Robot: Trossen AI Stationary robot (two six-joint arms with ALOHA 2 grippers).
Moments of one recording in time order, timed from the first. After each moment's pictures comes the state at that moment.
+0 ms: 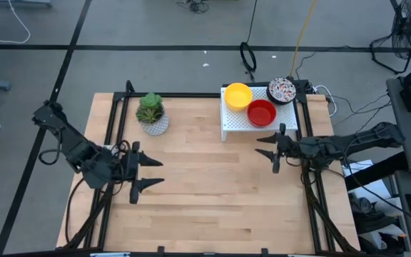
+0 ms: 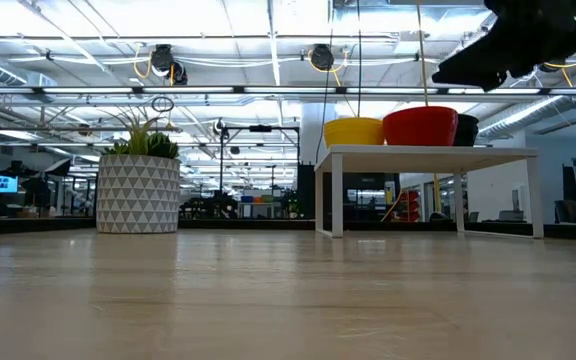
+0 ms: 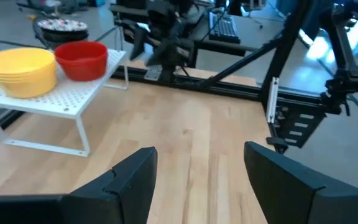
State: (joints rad) left arm -0.71 1.05 1.08 -0.46 -0.72 -0.46; right arm 0.22 0.57 0.39 -0.07 0.44 0.07
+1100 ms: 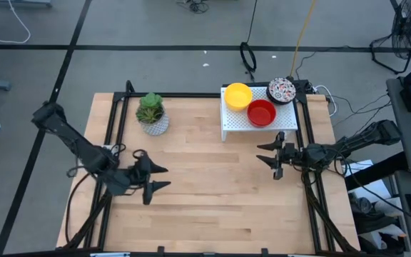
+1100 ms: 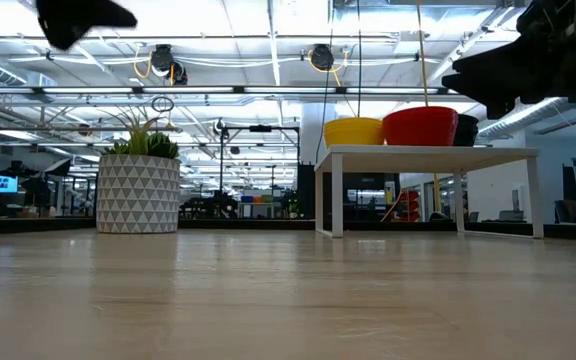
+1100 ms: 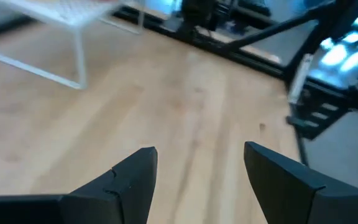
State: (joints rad) left arm -0.68 1.05 0.75 -0.24 -0.70 -0.71; right arm 0.30 0.55 0.02 0.63 0.44 0.03
